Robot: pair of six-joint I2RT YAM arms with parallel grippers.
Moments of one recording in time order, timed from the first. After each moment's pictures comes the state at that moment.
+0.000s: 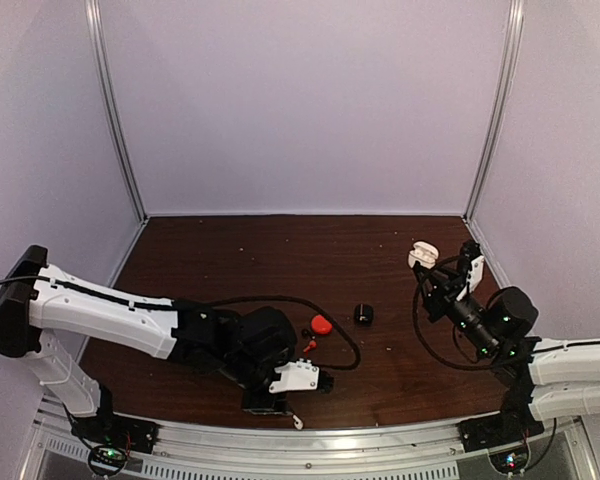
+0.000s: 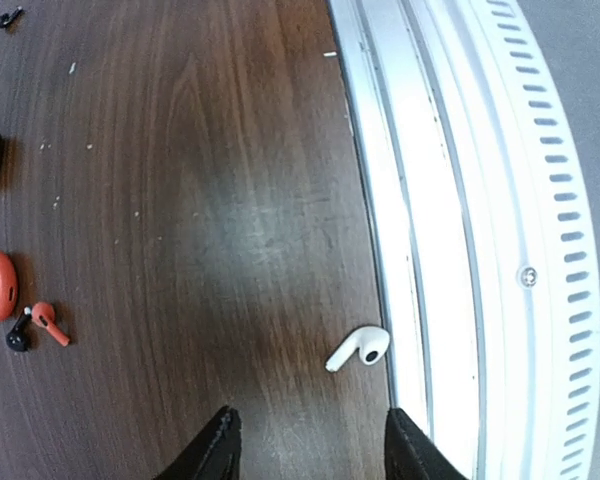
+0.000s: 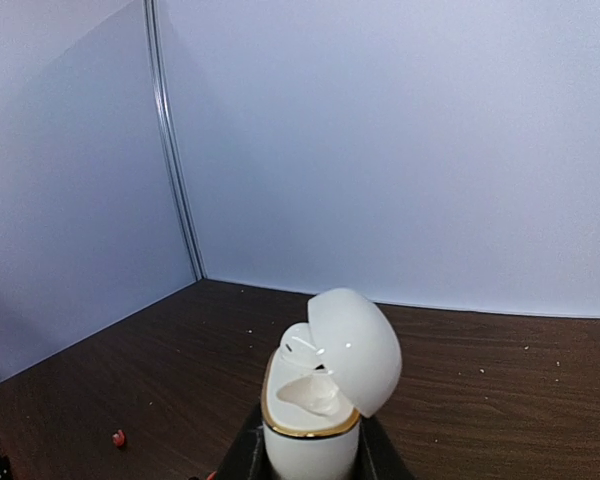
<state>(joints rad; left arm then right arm) -1.31 1.59 1.00 -0.47 0.14 0.35 0.73 0.91 0.15 0.94 0.16 0.16</state>
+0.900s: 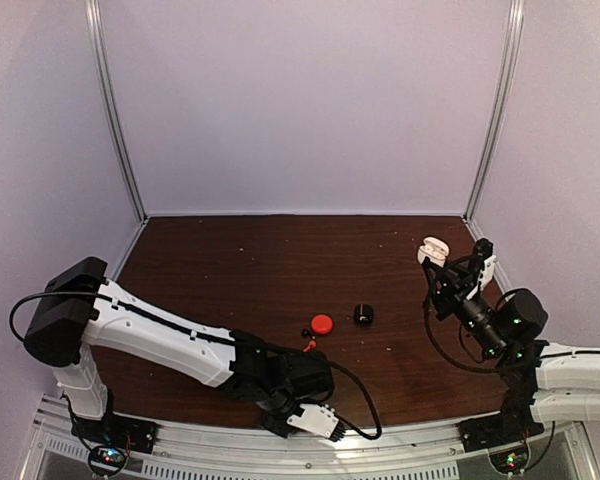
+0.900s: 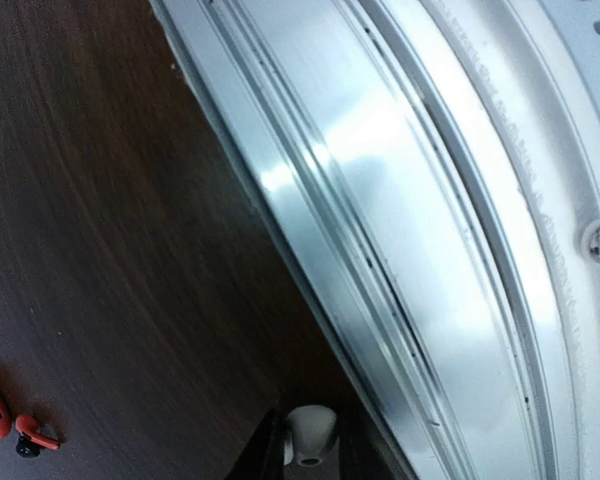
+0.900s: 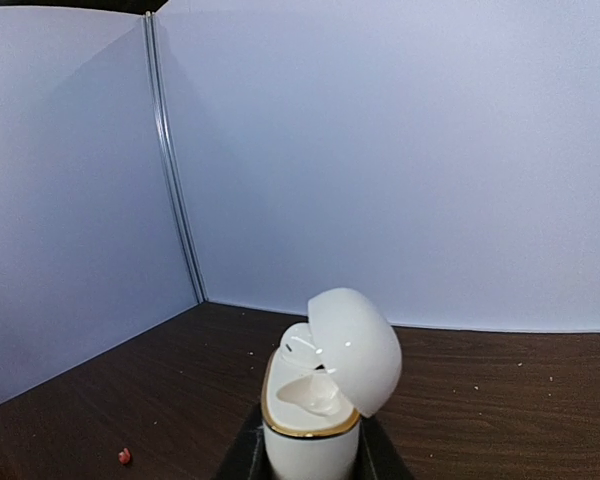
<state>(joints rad) -1.43 1.86 1.16 -0.56 -0.02 0.65 0.72 0.80 0.14 0.90 0.16 0.16</state>
